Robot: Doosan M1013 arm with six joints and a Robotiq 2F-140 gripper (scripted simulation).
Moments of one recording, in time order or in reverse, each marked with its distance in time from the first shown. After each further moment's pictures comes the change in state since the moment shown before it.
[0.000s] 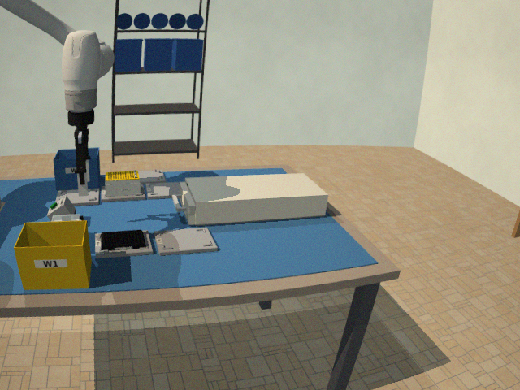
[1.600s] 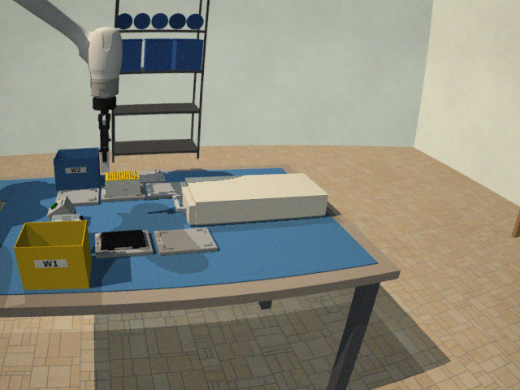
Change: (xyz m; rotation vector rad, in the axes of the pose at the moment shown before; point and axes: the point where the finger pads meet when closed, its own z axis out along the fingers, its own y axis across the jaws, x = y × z) arm 0.062 -0.156 -0.007 0.000 0.000 0.000
